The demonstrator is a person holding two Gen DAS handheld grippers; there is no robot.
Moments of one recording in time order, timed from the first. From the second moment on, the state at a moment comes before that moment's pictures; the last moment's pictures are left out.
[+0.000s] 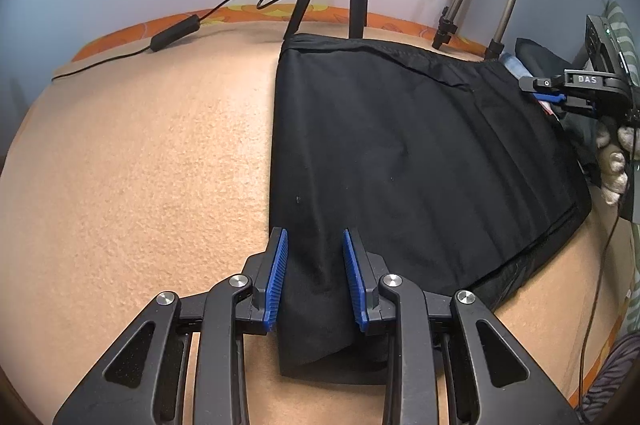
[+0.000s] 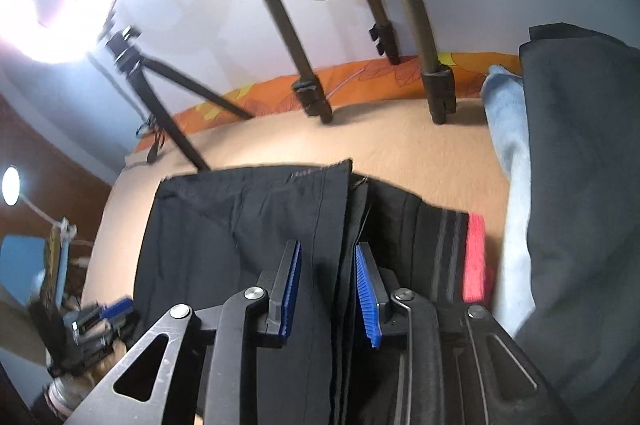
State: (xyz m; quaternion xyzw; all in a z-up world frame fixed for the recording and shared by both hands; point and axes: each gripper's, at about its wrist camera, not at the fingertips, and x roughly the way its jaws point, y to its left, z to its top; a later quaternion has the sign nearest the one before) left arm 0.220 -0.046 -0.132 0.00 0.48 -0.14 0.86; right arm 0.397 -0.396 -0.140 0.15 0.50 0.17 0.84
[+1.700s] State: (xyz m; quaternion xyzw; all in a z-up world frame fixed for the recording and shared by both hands) left arm 0.210 -0.006 -0.138 -0.11 0.49 -0.15 0.85; right arm 0.403 -0.094 -0.148 -0.02 0.56 0.27 0.78
